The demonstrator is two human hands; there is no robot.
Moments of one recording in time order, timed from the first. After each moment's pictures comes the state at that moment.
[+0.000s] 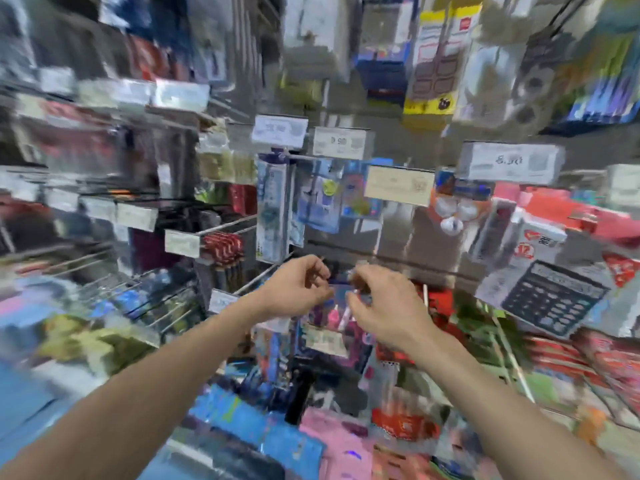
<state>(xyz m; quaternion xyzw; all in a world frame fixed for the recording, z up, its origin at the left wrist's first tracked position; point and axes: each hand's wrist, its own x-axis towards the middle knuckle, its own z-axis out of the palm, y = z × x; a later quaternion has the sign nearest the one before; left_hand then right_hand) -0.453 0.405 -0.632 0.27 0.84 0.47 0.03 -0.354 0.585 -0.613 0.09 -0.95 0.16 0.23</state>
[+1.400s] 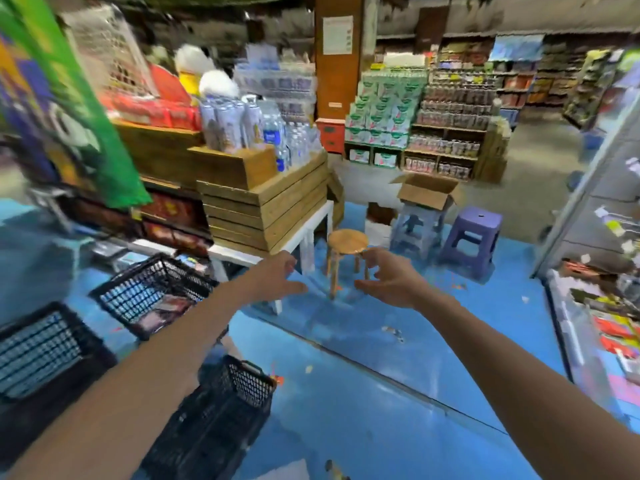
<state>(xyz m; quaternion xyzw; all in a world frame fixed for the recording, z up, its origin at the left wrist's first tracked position) 0.278 -0.360 -0.261 -0.59 0.73 0.31 -0.14 0.012 -0.311 -0.238 0.71 -0.64 0.21 -0.22</state>
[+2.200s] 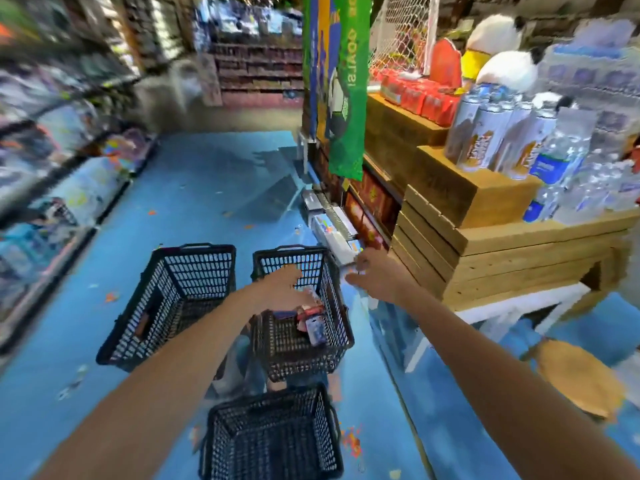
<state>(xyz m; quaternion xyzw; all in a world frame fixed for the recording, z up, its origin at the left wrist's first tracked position) 0.533 -0.570 -0.305 -0.83 0.41 0.31 -0.19 0.372 -0.728 -0.276 0.89 -0.32 0.06 -0.32</state>
